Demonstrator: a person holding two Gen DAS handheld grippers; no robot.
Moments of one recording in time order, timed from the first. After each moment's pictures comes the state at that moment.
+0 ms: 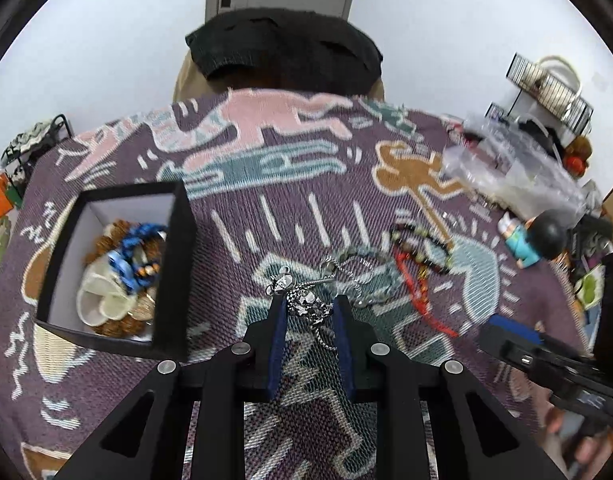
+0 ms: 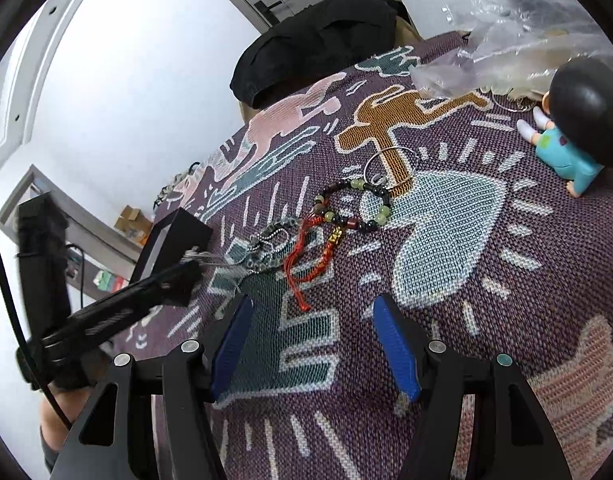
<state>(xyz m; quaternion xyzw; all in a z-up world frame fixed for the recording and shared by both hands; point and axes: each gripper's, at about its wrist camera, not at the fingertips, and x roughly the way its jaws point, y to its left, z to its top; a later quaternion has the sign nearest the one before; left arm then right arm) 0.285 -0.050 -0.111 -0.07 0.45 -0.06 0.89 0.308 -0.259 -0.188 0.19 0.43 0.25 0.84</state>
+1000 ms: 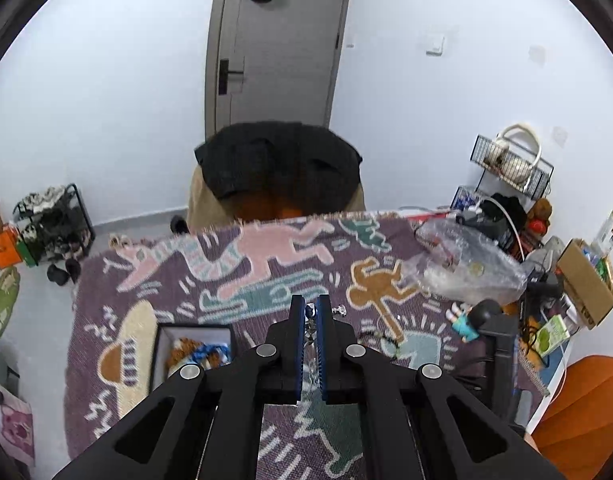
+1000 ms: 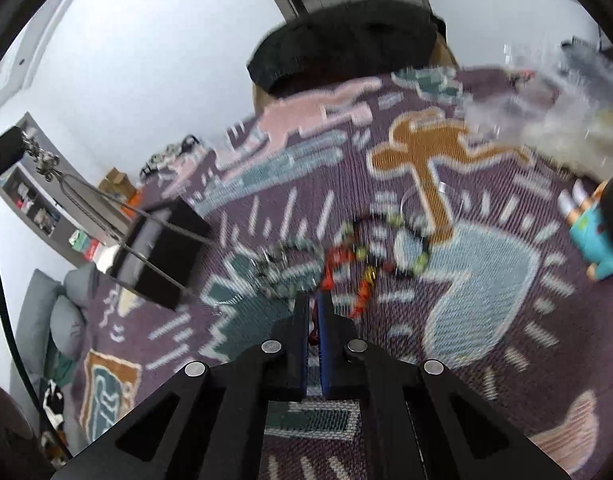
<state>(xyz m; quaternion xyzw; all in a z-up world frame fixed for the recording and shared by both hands) 0.250 -0.033 0.043 -0.05 0.32 -0.06 0.94 0.324 -0.221 -0.156 0.09 0.43 0.25 0.86</state>
